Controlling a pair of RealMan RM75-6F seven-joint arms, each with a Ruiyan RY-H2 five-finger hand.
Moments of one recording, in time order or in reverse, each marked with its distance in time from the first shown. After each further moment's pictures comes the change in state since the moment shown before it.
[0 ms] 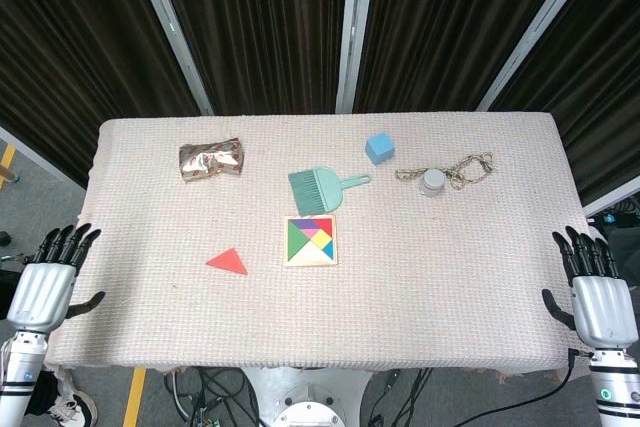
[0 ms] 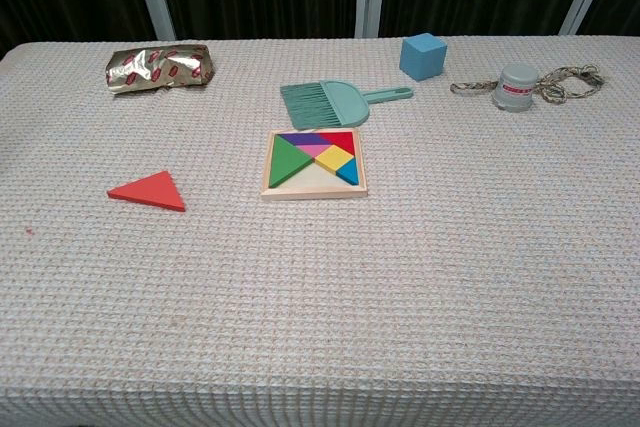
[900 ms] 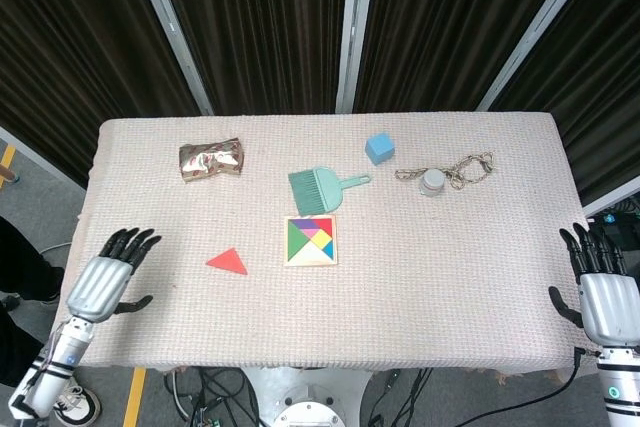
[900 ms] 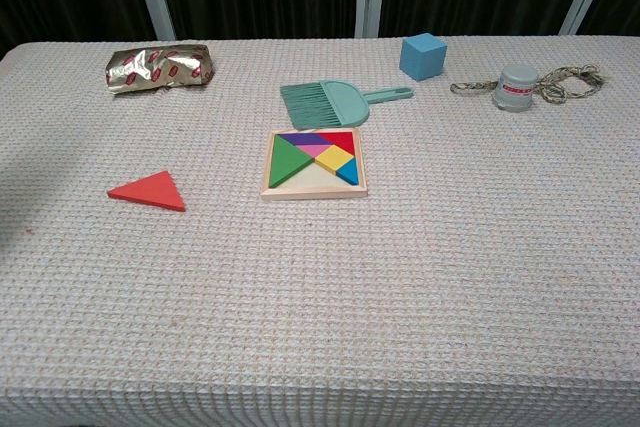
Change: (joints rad) left arm -0.135 -0.077 0.014 0.021 0.071 -0.186 -0.068; right arm 0.003 0.021 0.007 0.022 -0.003 -0.001 0.030
